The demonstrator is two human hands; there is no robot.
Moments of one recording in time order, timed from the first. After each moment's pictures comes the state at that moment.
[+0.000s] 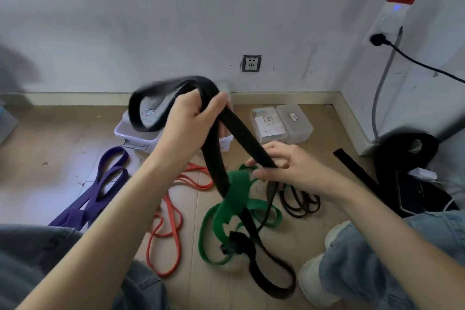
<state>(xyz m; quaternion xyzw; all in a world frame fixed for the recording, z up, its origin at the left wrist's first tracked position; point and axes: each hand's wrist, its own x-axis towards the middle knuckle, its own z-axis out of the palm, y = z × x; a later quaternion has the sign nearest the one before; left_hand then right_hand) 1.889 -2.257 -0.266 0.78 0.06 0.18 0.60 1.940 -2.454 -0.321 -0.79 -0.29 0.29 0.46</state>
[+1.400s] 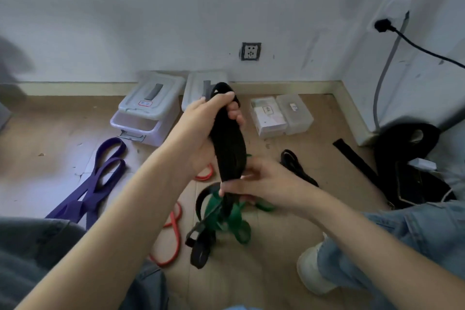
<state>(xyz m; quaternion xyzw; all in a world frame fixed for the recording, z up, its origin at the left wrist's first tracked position) 1.903 -2.272 -0.280 0.38 0.11 -0.05 0.92 1.897 -2.419 -0.328 -0.70 -0.25 0.37 0.55</state>
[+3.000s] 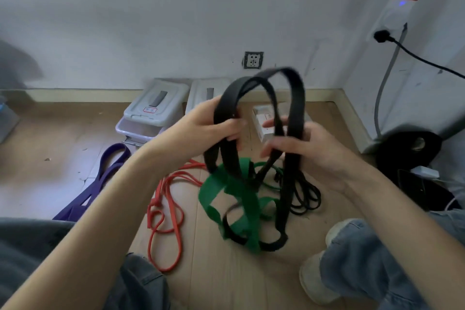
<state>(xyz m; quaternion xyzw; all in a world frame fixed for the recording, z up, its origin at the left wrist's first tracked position) 1.881 -2.251 -0.265 0.76 -0.09 -0.05 0.64 1.936 -2.458 -0.289 -0.64 -0.19 0.31 0.67</state>
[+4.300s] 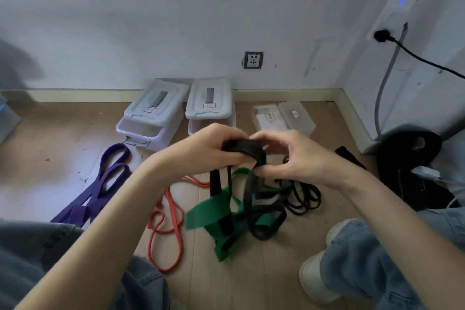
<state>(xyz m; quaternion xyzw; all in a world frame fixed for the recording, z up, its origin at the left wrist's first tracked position) 1.882 -2.258 -0.281 0.86 -0.13 -0.10 0.48 1.933 -2.443 -0.286 -0.81 -0.34 0.26 0.40</state>
